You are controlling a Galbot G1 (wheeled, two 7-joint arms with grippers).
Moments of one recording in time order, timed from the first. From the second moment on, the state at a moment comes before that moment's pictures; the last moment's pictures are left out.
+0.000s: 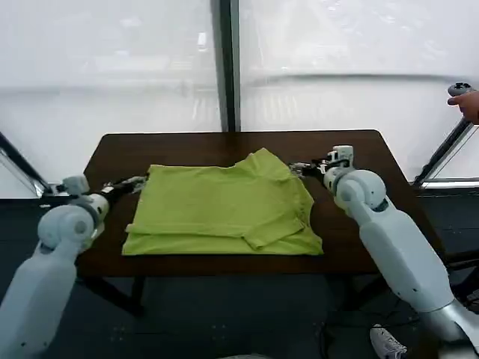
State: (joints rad) left arm 1.44 -1.22 -0.71 -1.93 -0.83 0.50 -0.18; right arm -1.37 1.04 0.35 2.04 0.56 -0.52 0.19
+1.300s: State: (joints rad) left arm 1.76 -1.13 -0.84 -2.21 -0.75 0.59 -0.18; right arm -1.50 0.80 0.43 2.26 0.91 -0.72 0.36
